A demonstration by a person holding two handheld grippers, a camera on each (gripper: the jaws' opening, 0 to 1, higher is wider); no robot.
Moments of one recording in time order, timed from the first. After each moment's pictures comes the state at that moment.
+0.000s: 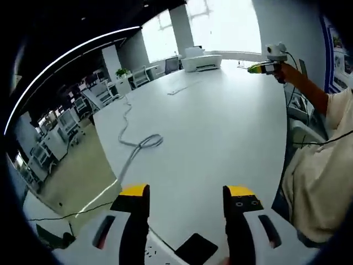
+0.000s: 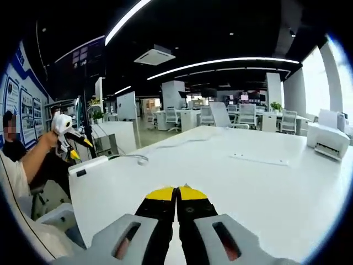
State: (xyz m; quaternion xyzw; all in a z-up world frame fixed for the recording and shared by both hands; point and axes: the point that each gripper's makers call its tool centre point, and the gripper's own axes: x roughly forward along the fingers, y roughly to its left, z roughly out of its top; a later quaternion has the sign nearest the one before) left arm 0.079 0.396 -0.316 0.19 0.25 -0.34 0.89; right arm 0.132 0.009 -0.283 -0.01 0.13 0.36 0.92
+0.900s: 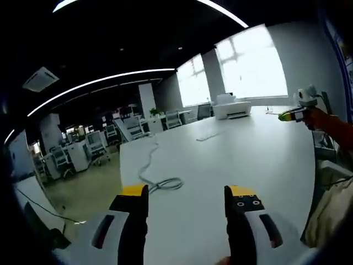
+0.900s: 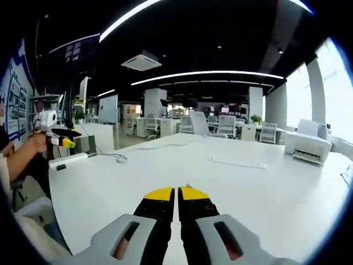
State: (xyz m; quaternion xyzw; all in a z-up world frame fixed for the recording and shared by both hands) left arm 0.116 0.371 -0.293 0.11 0.08 -0.24 0.96; right arm 0.128 -0.023 -0.297 -0.03 0.09 0.28 0.96
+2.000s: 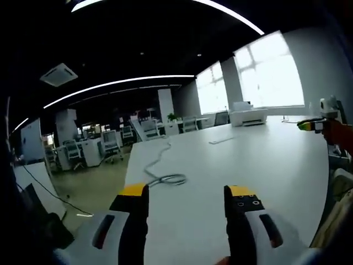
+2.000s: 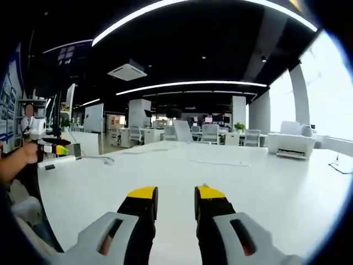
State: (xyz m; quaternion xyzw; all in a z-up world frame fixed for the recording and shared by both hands) left arm 0.112 0.367 -0.321 0.07 0.05 -0.17 0.98; right arm 0.104 -0.039 -0.316 -0.02 0.04 0.22 0.98
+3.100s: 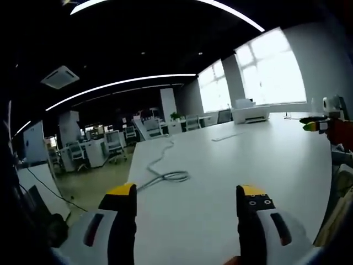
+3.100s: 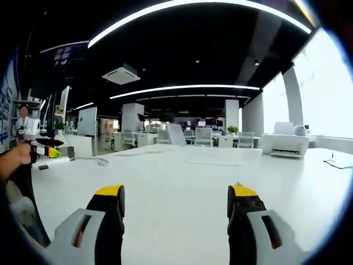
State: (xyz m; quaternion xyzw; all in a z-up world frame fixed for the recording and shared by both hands) left arm 0.110 0.370 -0.326 0.09 0.05 -0.16 0.98; right arm 0.111 -0.049 -0.325 -0.01 0.02 0.19 0.98
